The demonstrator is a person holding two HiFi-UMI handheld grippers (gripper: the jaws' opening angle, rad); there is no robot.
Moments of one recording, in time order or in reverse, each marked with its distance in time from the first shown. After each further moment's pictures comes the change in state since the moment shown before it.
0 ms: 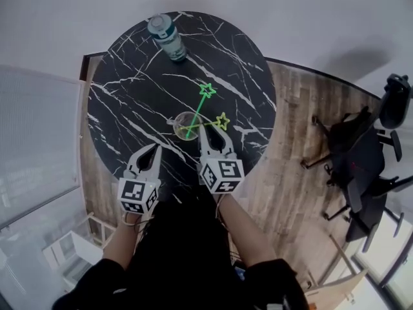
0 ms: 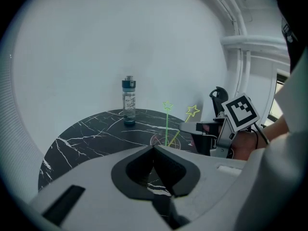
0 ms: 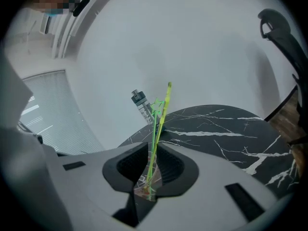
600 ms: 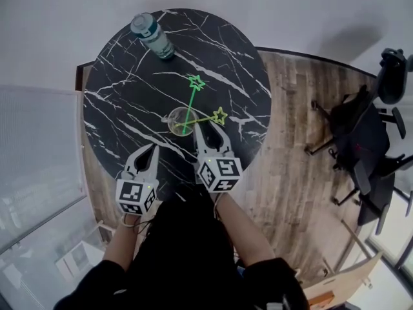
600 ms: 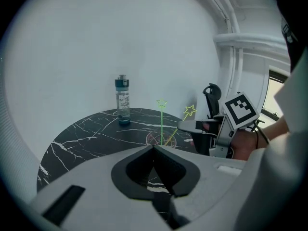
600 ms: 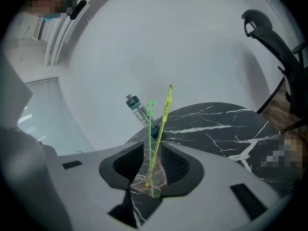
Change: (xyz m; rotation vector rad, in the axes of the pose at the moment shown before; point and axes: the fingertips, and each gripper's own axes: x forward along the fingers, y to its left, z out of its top) left arm -0.001 -0.007 -0.004 0.061 0.015 -0.057; right arm -0.015 -0.005 -0.008 0.091 -0.057 -0.057
